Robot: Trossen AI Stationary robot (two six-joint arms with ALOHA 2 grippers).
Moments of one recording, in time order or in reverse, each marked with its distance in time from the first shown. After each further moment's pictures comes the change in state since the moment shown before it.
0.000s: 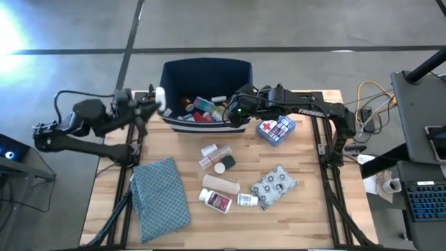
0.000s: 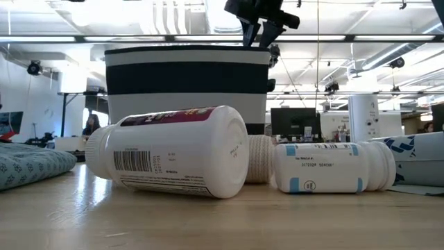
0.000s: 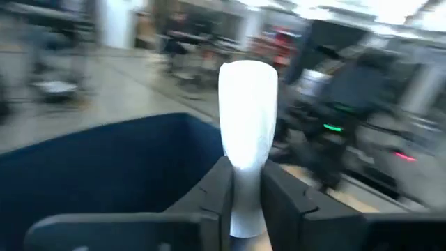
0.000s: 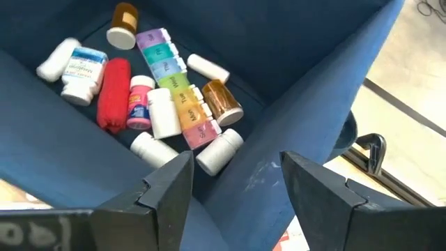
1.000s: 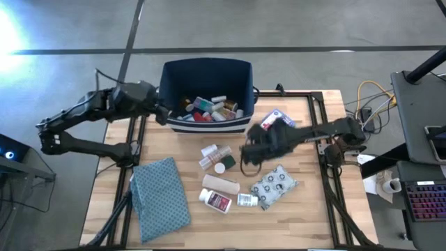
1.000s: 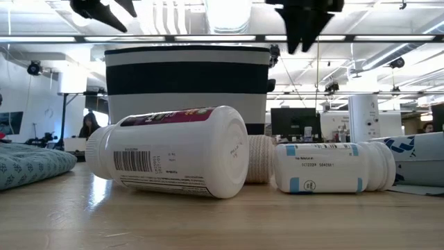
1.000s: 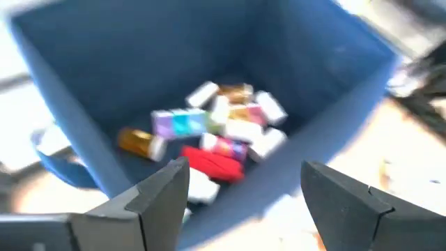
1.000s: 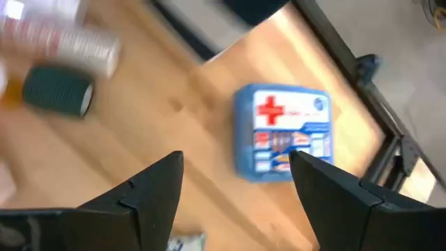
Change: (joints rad) left arm 0.231 0.316 0.339 -0.635 0.178 -0.263; right arm 0.333 -0.047 -0.218 -0.294 -0.019 0.283
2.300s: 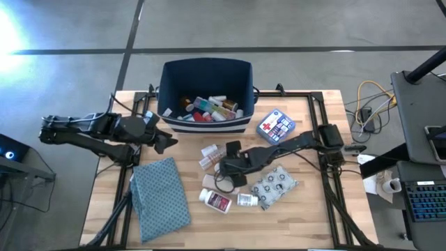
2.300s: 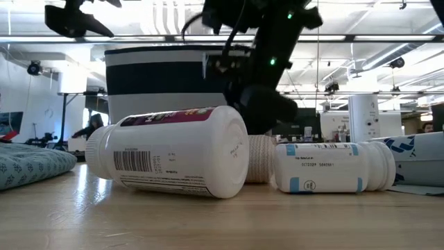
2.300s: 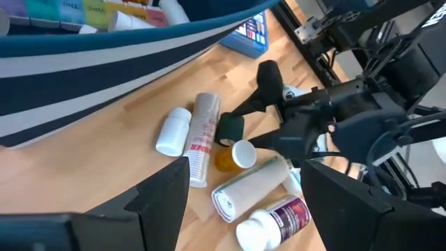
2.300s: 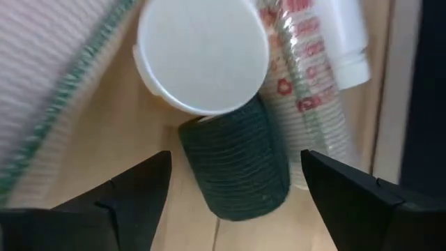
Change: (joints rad) left arm -0.358 -0.160 -0.336 0.208 0.089 -0.429; right arm -0.030 0.239 -0.339 0.978 -0.211 -1.051
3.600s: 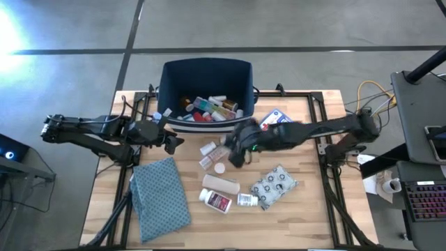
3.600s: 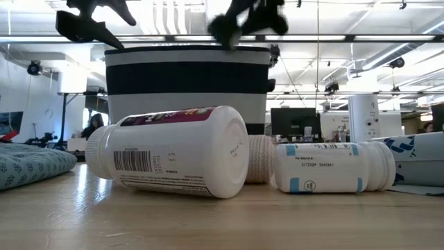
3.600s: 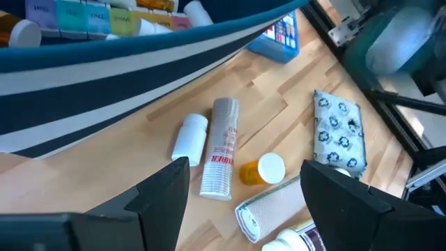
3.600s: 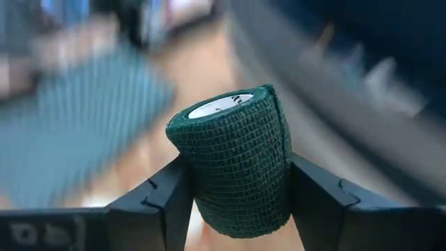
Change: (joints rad) left arm 0.000 0.113 0.000 0.022 -0.083 0.004; right arm -0.065 -0.420 0.024 0.038 0.024 0.612
